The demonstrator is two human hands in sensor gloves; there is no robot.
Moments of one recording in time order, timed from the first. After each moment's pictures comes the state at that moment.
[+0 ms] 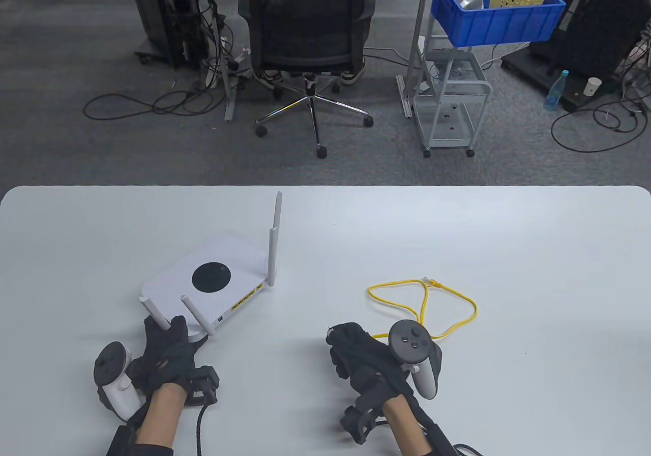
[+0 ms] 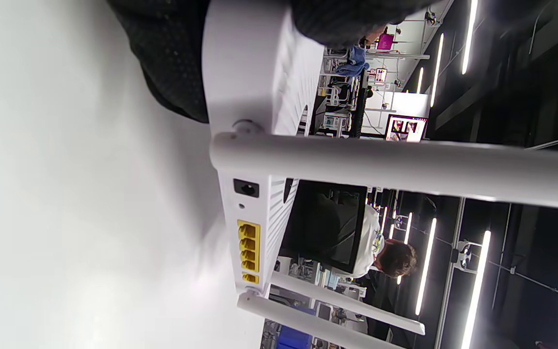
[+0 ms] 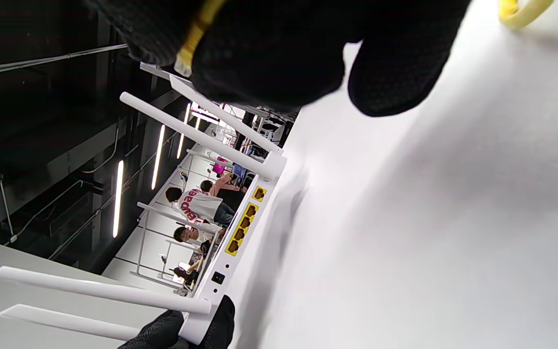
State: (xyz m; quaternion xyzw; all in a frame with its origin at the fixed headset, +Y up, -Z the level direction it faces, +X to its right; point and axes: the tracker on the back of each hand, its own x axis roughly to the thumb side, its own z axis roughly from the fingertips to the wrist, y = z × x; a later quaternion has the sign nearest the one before) left_hand -0.330 -0.786 -0.298 0.01 0.23 0.72 0.66; right_hand 0.082 -0.750 -0.313 0.09 0.11 0.81 0.57
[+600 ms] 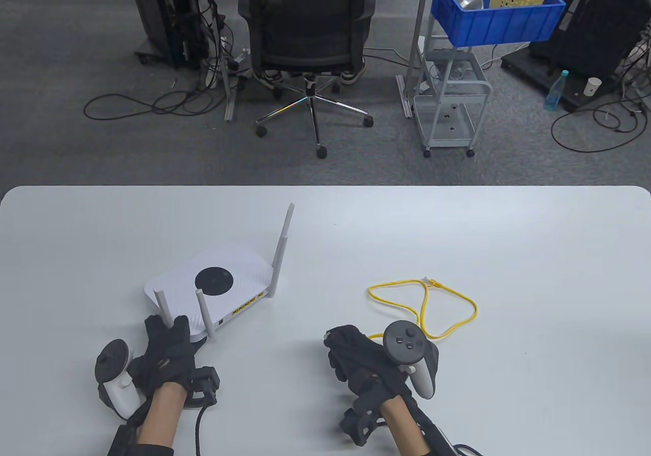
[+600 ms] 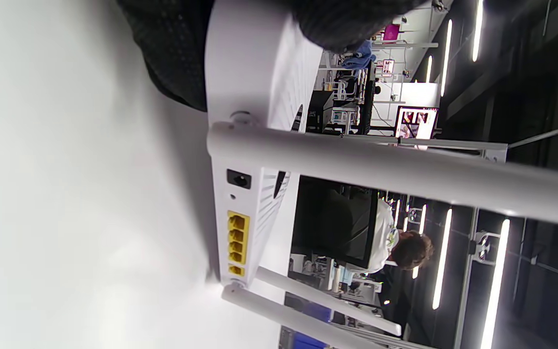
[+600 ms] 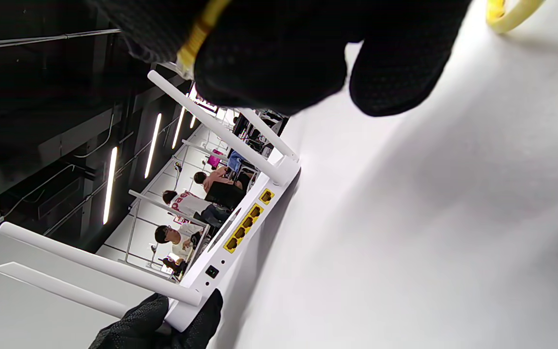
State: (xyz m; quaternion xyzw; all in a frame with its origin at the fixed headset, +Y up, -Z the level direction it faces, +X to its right) left_hand -0.330 -0.785 -0.300 0.00 0.23 0.70 0.68; right_hand 0.079 -0.751 -0.312 0.09 0.11 0.83 0.54
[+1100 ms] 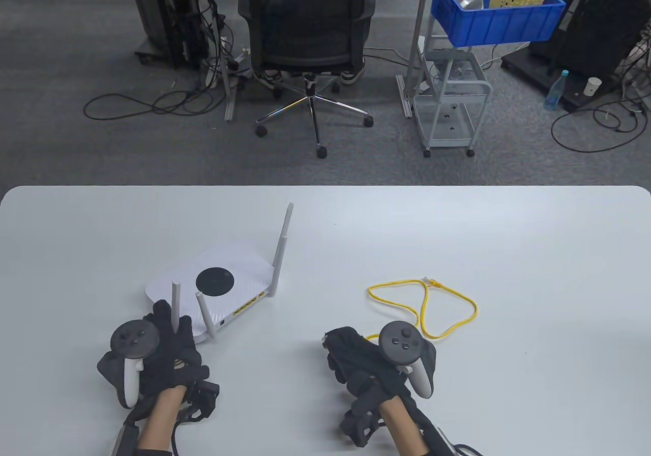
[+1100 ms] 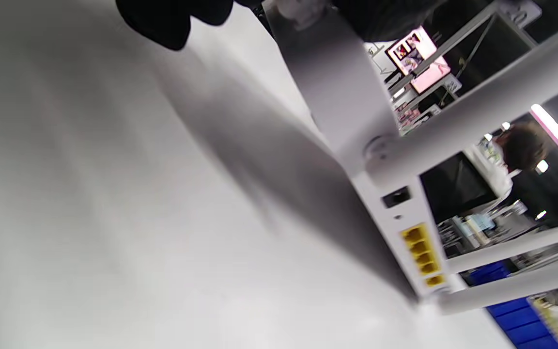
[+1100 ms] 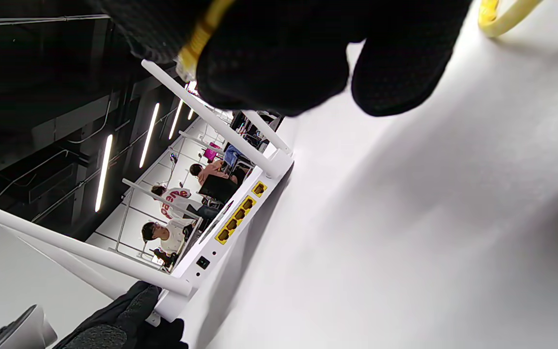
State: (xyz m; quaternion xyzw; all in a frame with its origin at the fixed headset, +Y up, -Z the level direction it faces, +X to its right) left_hand -0.321 -0.753 -0.303 -0.04 0.27 0.37 0.89; right_hand 0.076 -0.752 -0.312 0.10 0.11 0.84 0.52
